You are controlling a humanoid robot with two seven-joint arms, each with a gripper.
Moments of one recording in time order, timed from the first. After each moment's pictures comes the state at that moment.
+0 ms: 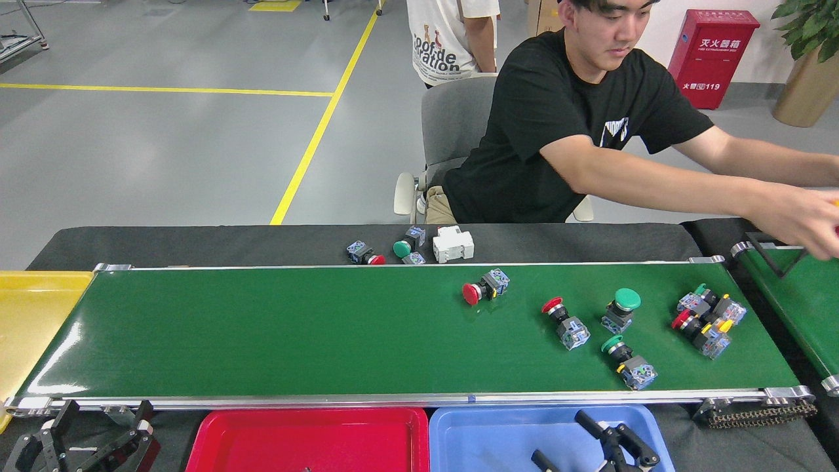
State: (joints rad) left arm 0.24 0.06 0.53 -1.73 -1.46 -0.49 -0.04; right arm 0.13 -0.32 0.33 -1.69 1.08 0.09 -0.18
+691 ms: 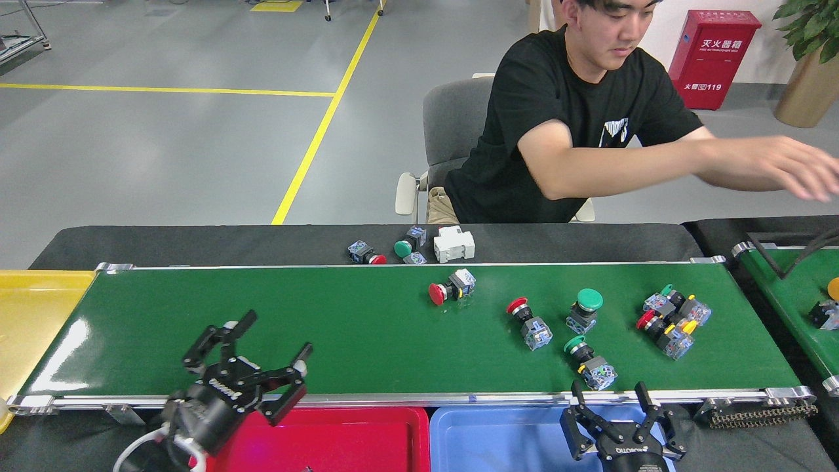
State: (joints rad) left arm -0.15 0.12 -0.07 -1.51 -1.59 -0.55 -0.07; right arm 0.05 -0.25 0.43 -1.62 1.09 0.41 -0.11
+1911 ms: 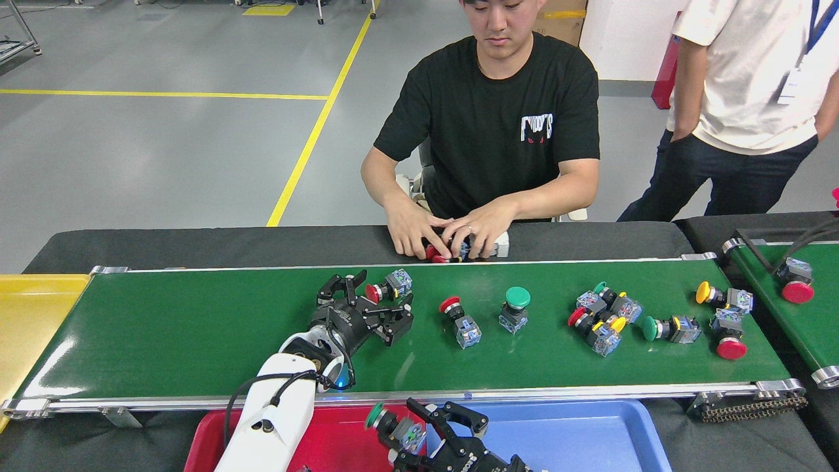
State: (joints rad) left arm -0.64 -0.09 -0.20 -0.76 -1.72 -0.30 -0.06; right arm -0.06 -0.10 0.67 -1.60 1.30 -0.25 -0.02
